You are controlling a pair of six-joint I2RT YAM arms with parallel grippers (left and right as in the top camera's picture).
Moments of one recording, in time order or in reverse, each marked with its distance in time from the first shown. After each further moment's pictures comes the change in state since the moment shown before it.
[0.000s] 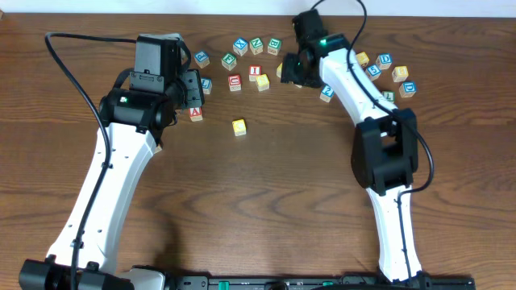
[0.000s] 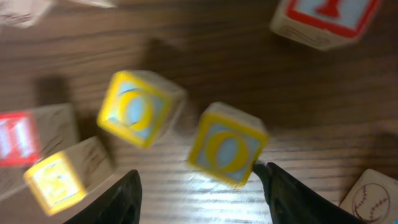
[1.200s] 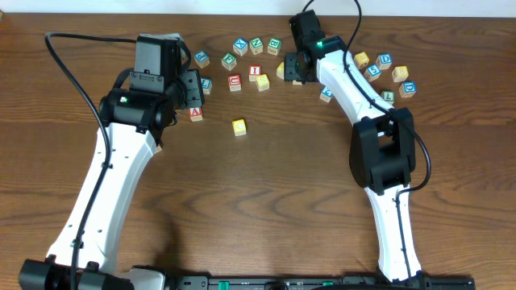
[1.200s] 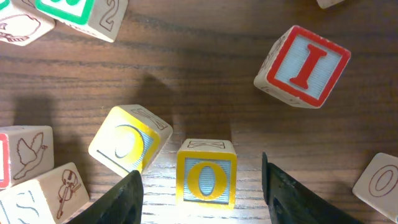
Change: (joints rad) left arm 0.000 0.000 0.000 0.000 0.000 0.000; right arm 0.005 0.006 0.003 0.064 0.109 -0.161
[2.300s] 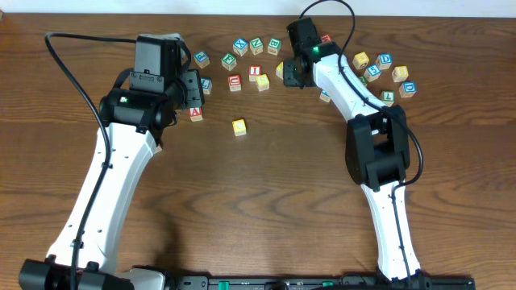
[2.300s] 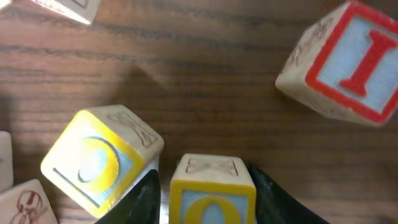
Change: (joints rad) left arm 0.000 0.000 0.000 0.000 0.000 0.000; right arm -0.002 0.062 0.001 0.045 -0.010 -0.026
